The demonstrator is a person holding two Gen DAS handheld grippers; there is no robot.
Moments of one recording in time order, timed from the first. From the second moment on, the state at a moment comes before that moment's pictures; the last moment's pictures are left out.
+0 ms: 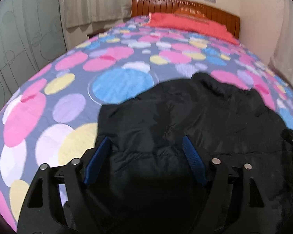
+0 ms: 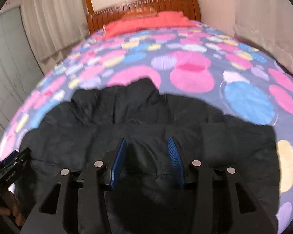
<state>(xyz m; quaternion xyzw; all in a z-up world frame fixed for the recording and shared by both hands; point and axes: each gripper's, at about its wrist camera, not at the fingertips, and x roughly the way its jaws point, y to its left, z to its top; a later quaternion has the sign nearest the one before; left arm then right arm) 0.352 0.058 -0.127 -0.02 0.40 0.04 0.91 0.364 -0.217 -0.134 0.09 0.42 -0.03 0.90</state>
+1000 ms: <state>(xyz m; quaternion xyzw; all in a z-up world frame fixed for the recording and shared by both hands) 0.334 0.010 -0.104 0.00 0.36 0.02 0.93 0.353 -0.195 -0.128 0.05 0.40 -0.04 0.92</state>
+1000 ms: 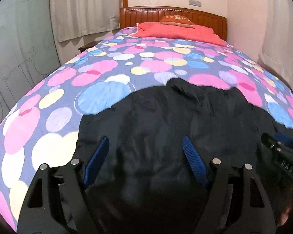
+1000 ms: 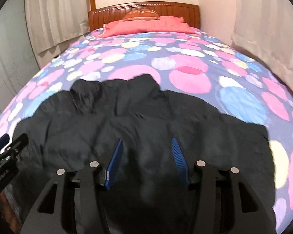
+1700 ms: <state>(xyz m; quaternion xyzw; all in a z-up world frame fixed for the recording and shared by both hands) 0.338 0.013 -0.152 0.01 0.43 0.03 0.90 0.329 -0.208 -0.167 0.05 0.43 -0.05 0.90</state>
